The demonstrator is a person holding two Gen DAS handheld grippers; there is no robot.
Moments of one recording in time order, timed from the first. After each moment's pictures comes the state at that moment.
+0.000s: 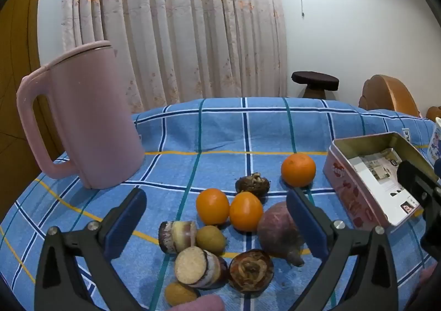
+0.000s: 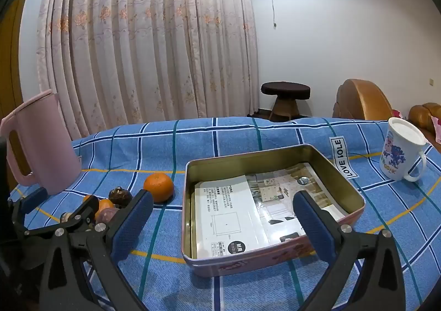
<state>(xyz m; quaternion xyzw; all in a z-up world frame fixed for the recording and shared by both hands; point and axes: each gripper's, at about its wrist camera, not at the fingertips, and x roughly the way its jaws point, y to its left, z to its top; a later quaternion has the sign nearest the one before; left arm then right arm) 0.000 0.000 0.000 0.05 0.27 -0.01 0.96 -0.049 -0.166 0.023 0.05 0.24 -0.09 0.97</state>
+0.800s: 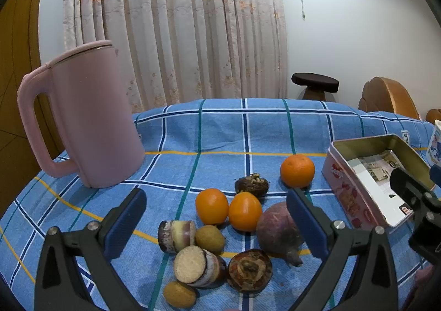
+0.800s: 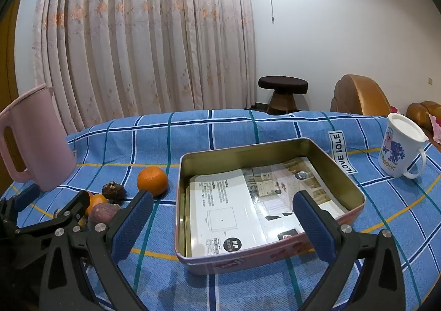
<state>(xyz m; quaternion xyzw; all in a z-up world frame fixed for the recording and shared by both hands) -0.001 0.001 0.003 0.04 0.26 -0.01 0.96 -0.041 -0.166 0.015 0.05 0.26 -0.10 0.96</state>
